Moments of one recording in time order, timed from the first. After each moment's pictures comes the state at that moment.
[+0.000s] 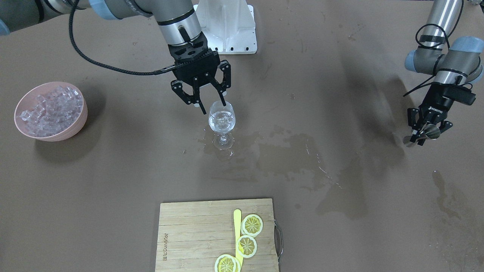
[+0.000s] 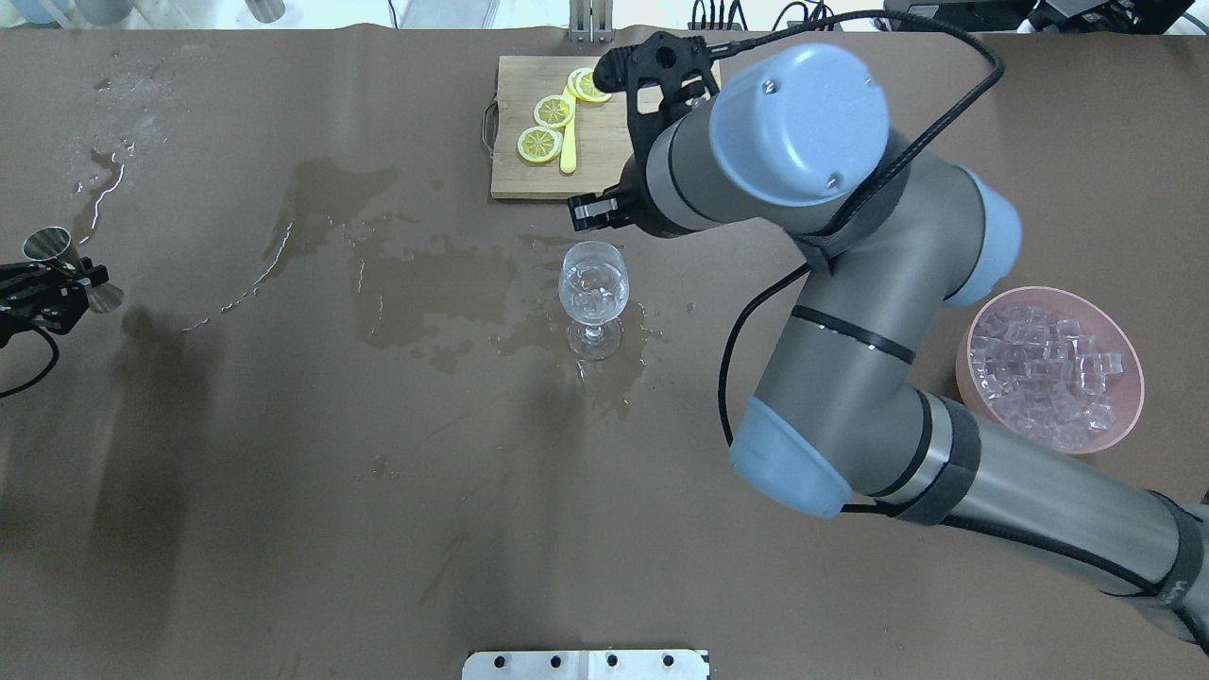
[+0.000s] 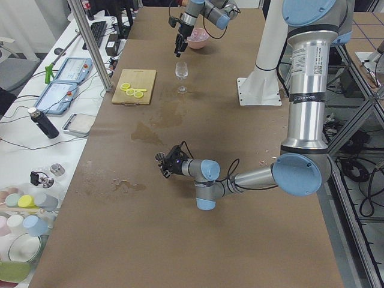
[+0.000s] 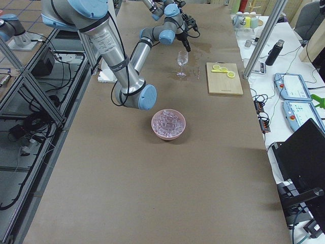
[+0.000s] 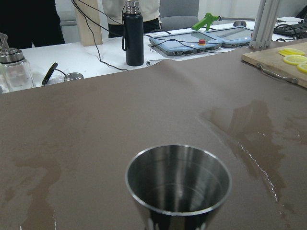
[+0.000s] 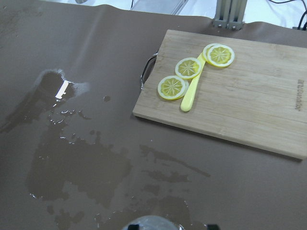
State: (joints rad) left arm -0.84 -1.55 -1.14 -3.47 -1.56 -0.71; right arm 0.65 -0.85 1.87 -1.47 1.76 0.92
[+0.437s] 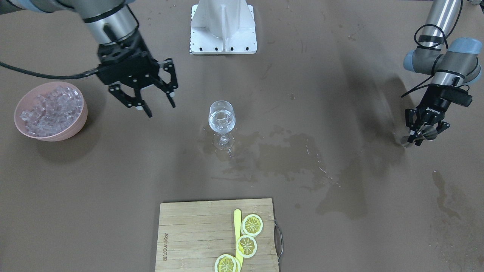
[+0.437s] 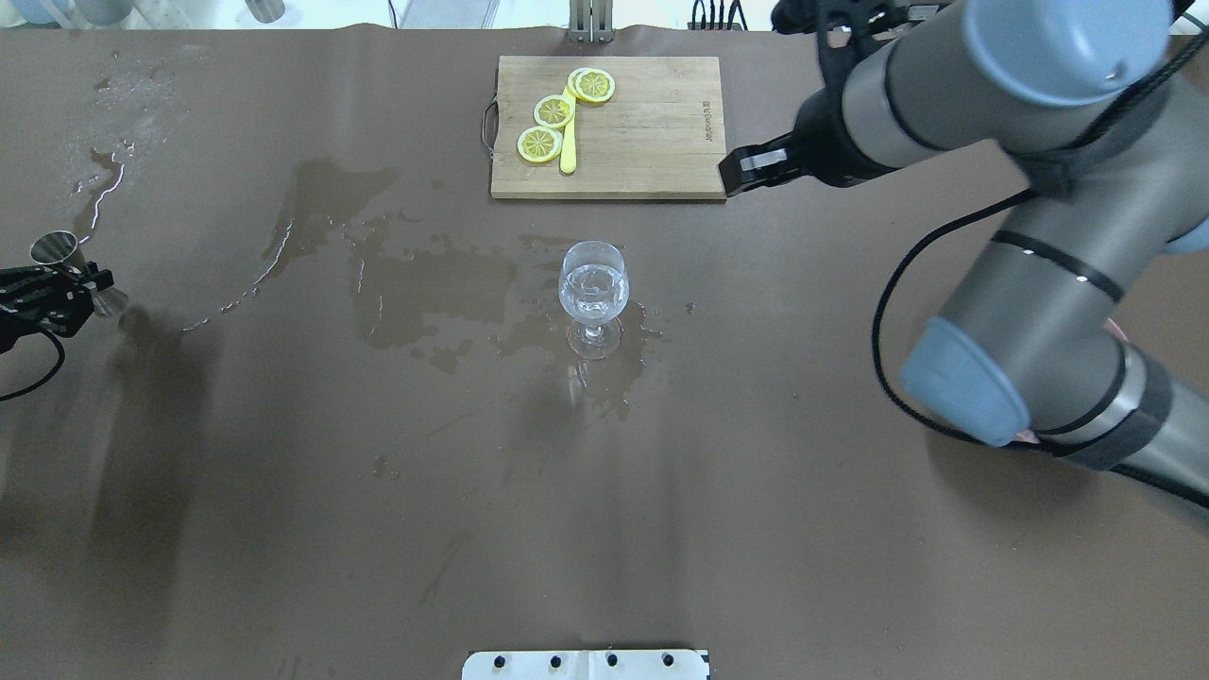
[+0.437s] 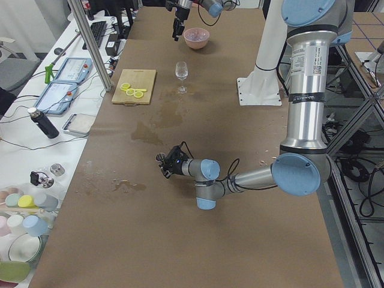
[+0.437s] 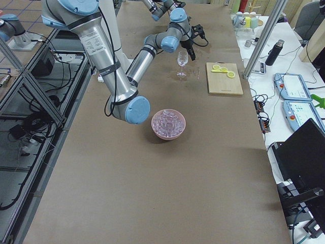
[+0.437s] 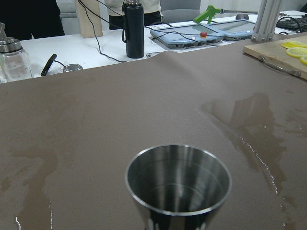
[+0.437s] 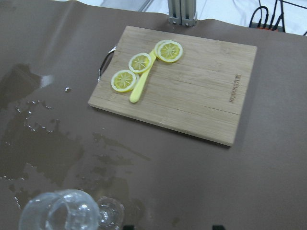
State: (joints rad) left arm -0.83 -1.56 -1.14 -3.46 -1.56 -0.71; right arm 0.85 -1.07 2.00 -1.47 1.99 0.78
